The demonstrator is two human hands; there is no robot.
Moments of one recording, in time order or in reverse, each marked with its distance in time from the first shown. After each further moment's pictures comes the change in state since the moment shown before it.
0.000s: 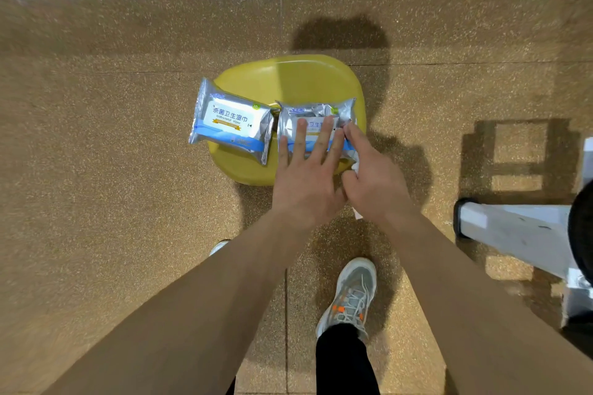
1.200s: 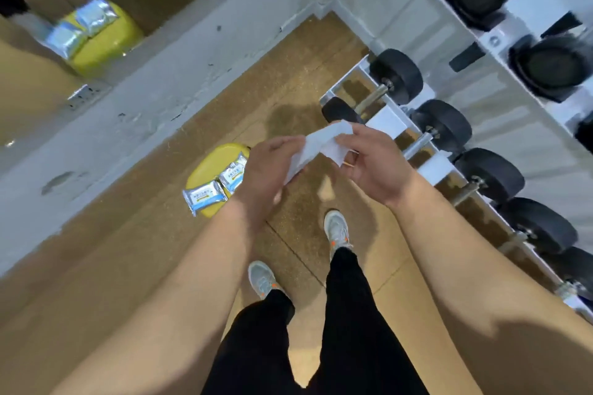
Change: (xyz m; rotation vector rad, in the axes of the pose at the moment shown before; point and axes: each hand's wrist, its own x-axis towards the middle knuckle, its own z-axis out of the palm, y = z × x) left_hand -0.294 0.186 -0.364 -1.192 -0.271 -0.023; right_hand -0.442 -0.064 -0.242 1.646 0.444 0.075
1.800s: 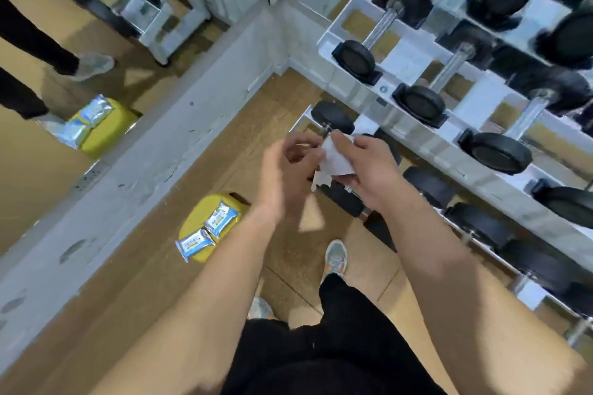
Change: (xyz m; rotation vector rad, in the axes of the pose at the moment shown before) left_hand -0.115 0.107 0.174 0.216 -0.133 0.435; right_hand -0.103 -0.130 -0.098 0.011 0.219 -0.150
